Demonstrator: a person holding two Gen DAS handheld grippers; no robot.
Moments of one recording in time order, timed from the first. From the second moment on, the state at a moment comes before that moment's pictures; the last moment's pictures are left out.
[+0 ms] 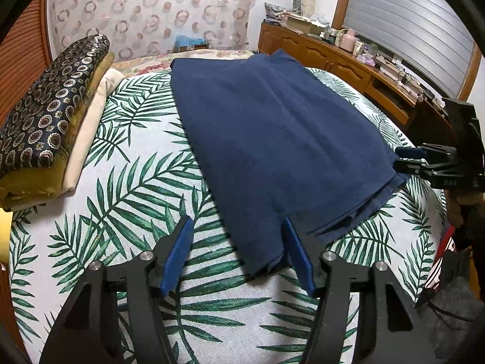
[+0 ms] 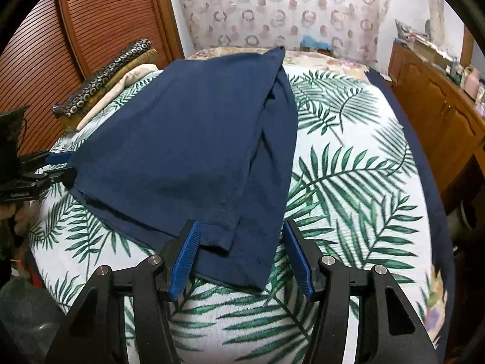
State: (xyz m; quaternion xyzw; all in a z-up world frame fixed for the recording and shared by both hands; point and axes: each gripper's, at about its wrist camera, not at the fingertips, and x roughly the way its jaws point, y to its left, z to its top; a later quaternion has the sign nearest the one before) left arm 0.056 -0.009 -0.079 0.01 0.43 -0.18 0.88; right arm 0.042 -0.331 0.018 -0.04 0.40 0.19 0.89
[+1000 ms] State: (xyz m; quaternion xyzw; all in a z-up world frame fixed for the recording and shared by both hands) left arm 0.155 0.002 0.019 -0.04 0.33 -0.20 0.92; right arm 0.118 -0.344 0.097 0.02 0.29 0.27 0.92
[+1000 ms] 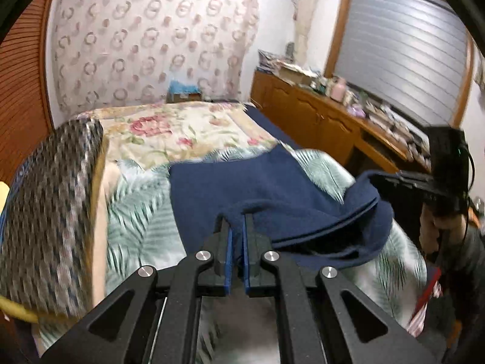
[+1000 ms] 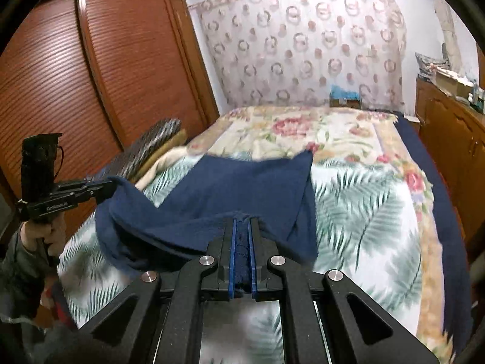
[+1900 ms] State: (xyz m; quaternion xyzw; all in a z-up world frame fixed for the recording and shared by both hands) left arm 0.290 0.011 -0.011 -0.06 0.37 -0.12 0.92; right arm 0.294 -0.332 0.086 0.01 0.34 0.19 0.92
